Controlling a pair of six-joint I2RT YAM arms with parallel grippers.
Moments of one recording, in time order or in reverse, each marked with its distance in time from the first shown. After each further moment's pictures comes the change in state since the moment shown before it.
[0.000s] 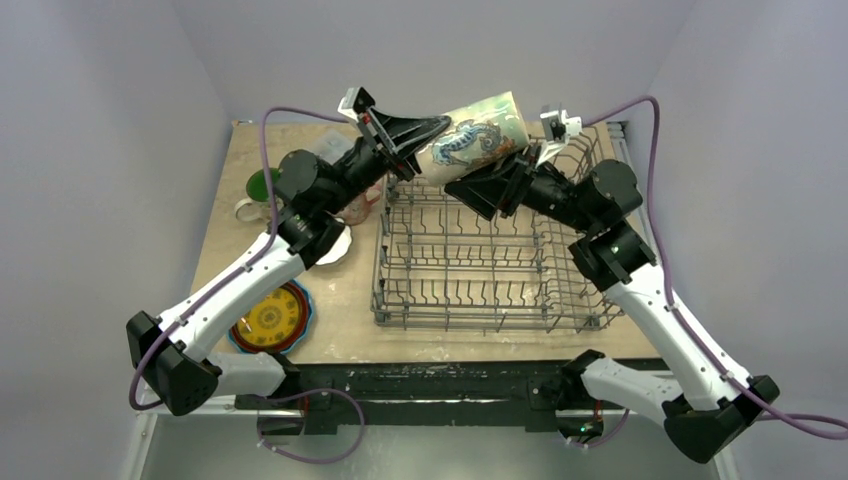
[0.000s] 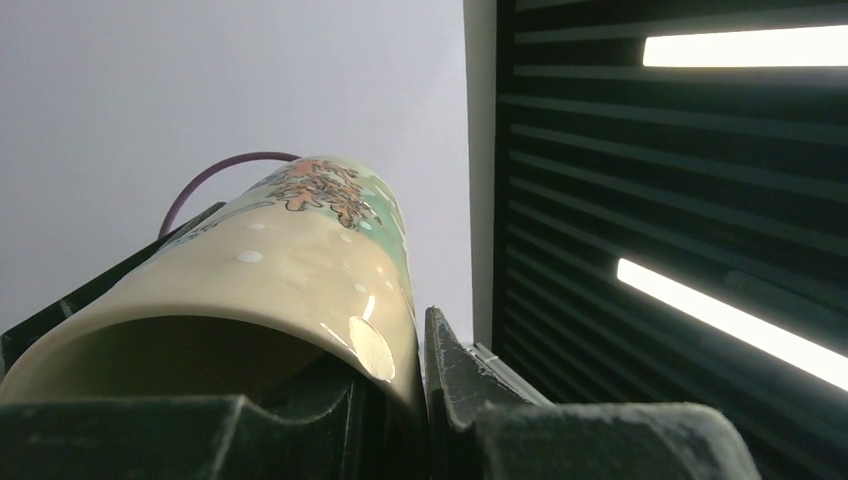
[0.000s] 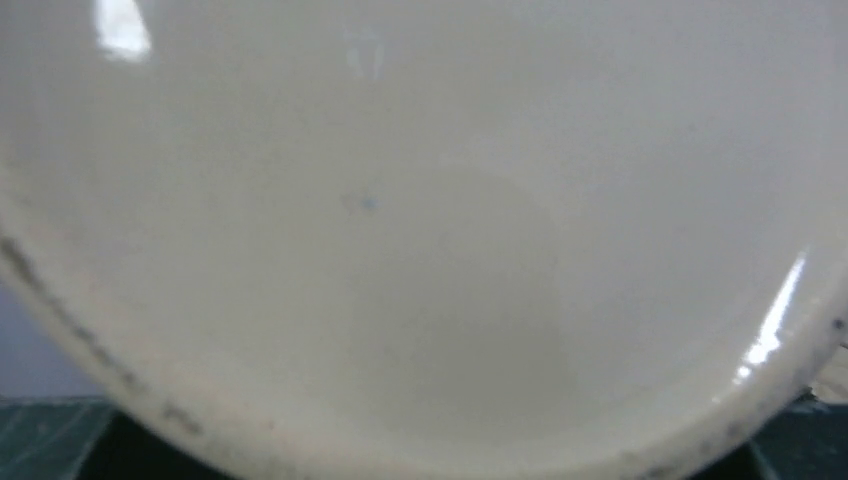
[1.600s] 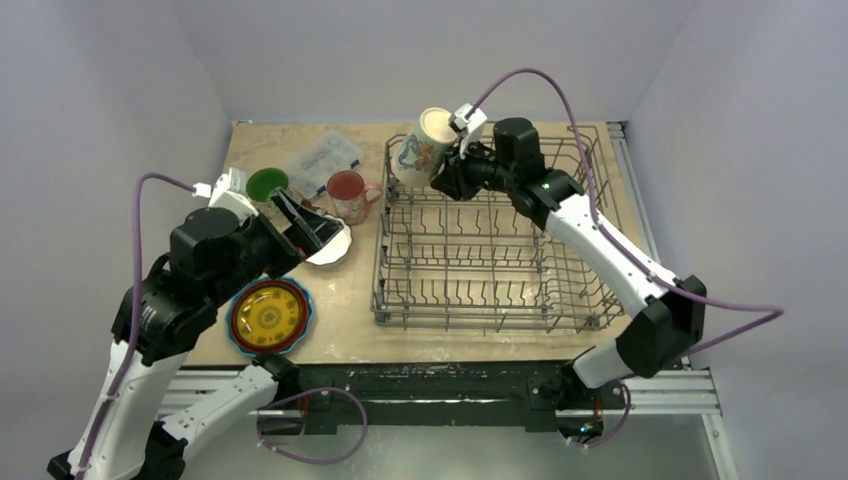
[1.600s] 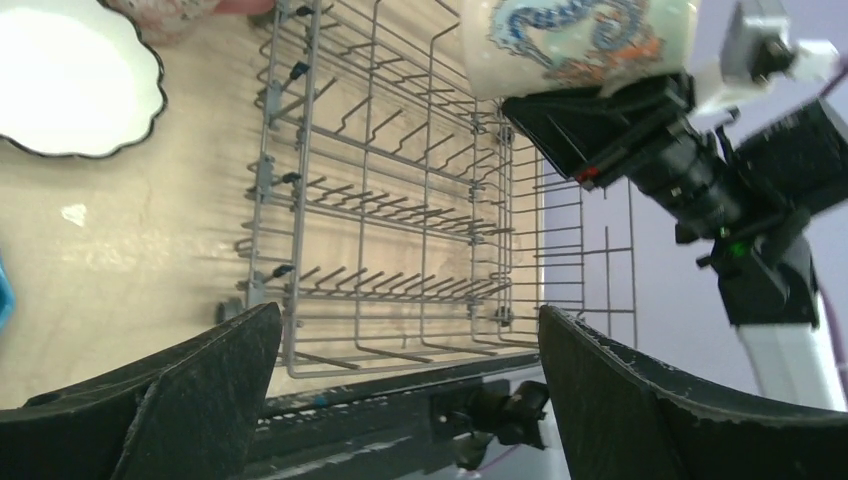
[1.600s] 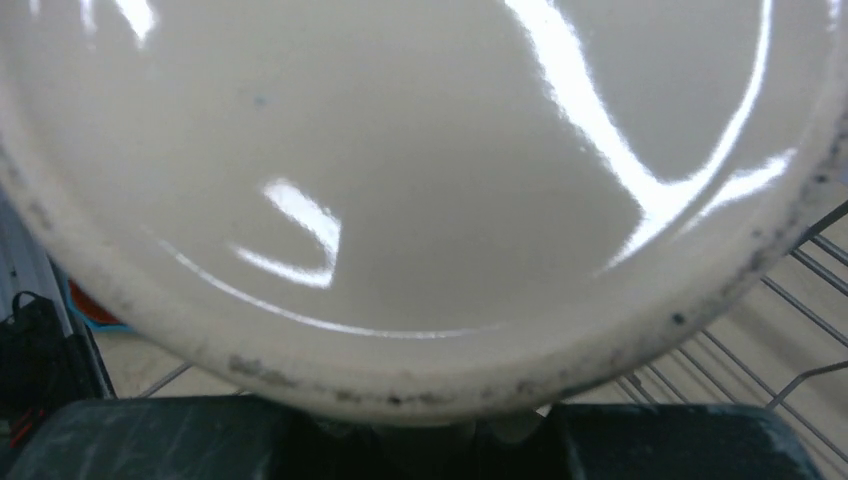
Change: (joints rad) left arm 0.151 -0.487 0.126 -1.566 -0.382 0.901; right arm 0.005 0.401 0.206 -0.421 0.220 -0.540
